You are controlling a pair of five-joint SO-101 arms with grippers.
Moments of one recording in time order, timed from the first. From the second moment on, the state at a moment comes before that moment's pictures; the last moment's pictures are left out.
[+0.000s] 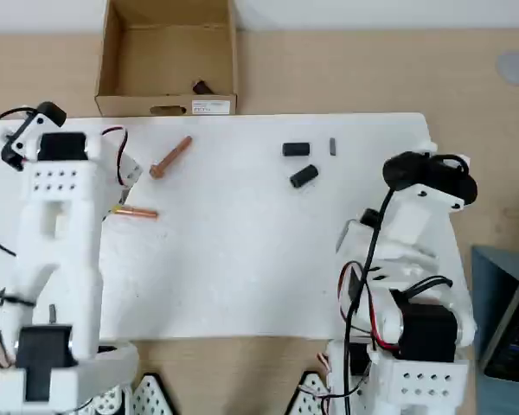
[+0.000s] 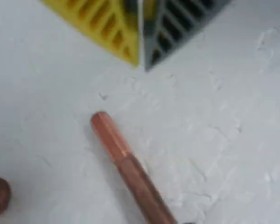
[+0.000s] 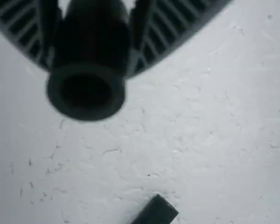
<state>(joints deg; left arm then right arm) -5.2 -9.1 11.7 82.6 43.7 -0.6 -72.1 46.0 84.0 -28.6</state>
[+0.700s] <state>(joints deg) -10.7 5.0 9.0 82.6 45.7 -0.6 -72.1 46.0 84.0 -29.2</state>
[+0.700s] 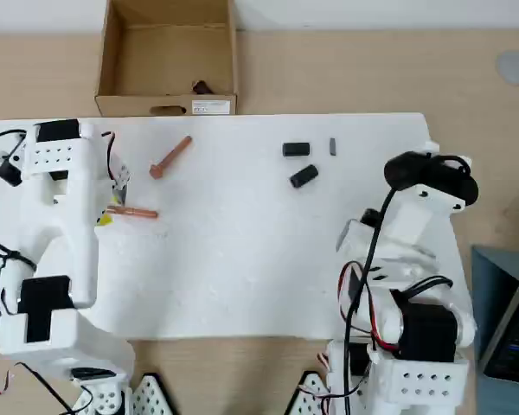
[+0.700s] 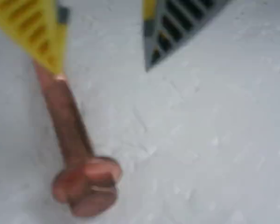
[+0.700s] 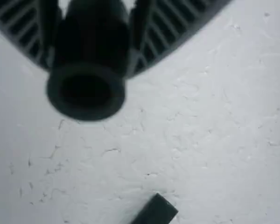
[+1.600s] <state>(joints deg) -12.4 16.4 8.9 71.1 45.7 -0.6 -72.1 47.5 84.0 -29.2</state>
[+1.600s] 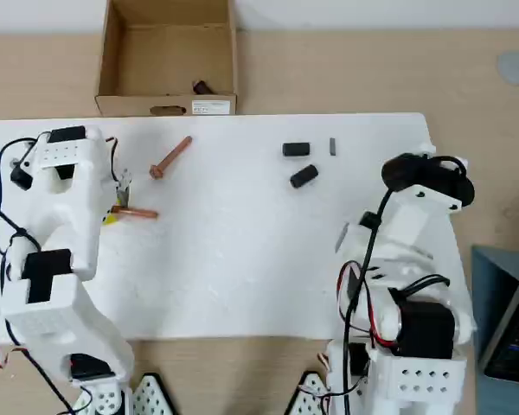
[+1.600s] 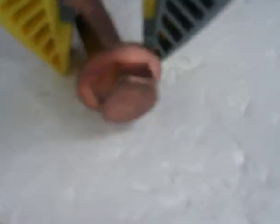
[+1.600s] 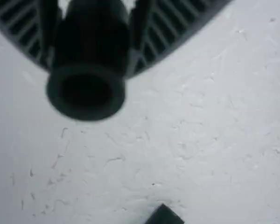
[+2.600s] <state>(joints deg) -6.9 6.2 0.3 84.8 40.0 -0.6 -72.3 47.5 84.0 -25.4</state>
